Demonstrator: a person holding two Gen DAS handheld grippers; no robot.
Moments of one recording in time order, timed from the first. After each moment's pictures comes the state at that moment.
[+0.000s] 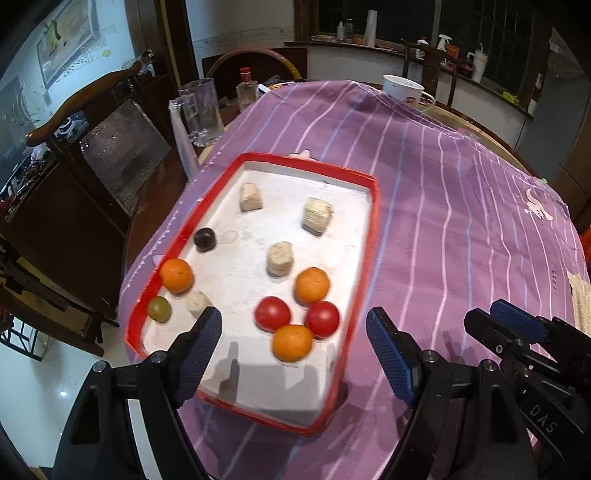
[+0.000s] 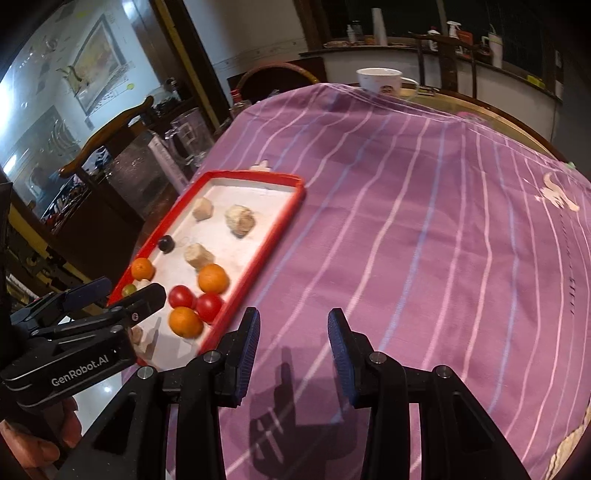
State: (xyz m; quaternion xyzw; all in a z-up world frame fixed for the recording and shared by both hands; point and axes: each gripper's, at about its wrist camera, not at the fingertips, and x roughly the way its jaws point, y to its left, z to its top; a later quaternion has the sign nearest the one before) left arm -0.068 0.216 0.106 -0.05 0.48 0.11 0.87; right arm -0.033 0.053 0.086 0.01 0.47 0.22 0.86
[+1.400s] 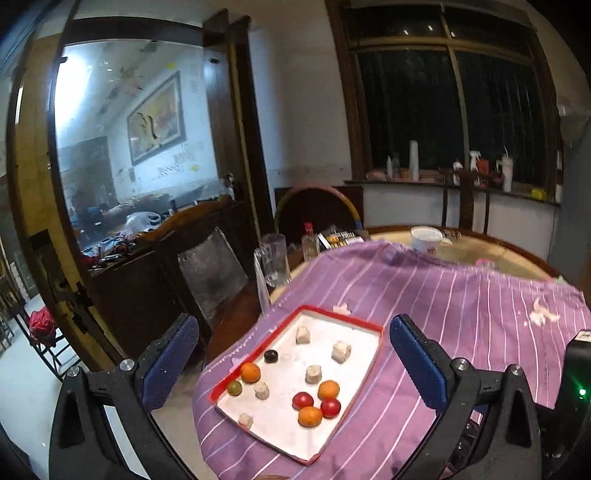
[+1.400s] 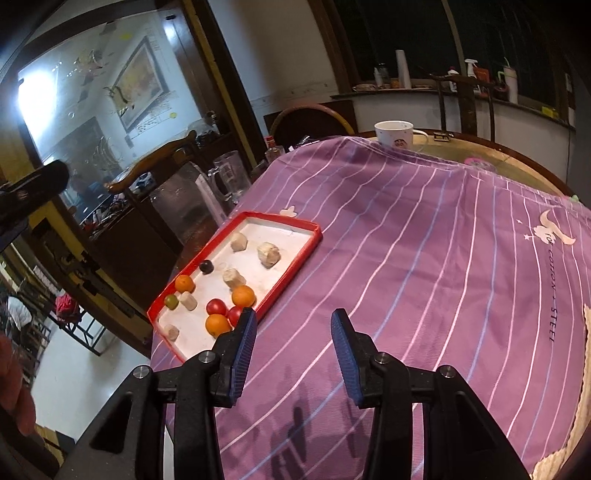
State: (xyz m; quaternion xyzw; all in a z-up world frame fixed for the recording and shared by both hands) left arm -0.152 0.151 0.250 0.01 0.23 0.25 0.94; right arm -0.074 0.013 0.140 0.02 0.39 0.29 0.88
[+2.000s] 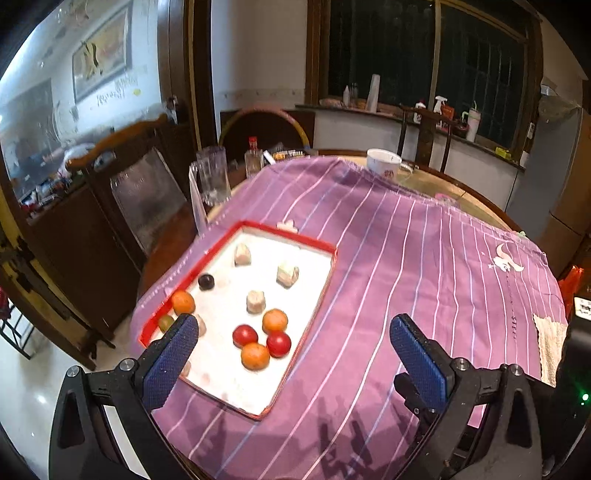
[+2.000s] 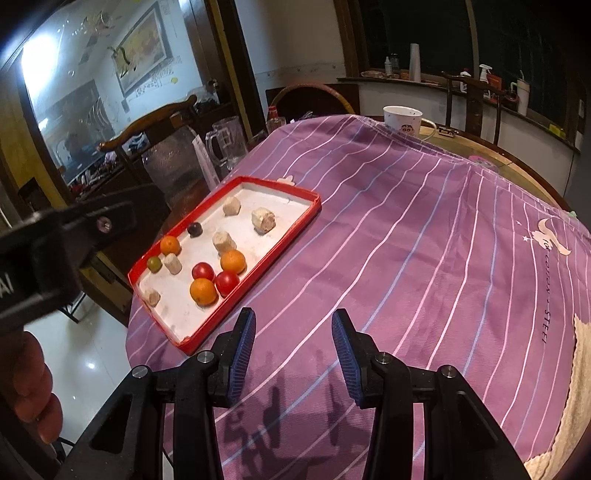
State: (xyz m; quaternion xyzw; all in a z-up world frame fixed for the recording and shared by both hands) left arm -0.121 0.165 0.180 -0.07 0.37 0.14 0.92; right arm -0.079 0.034 0.116 -0.05 0.41 0.28 0.87
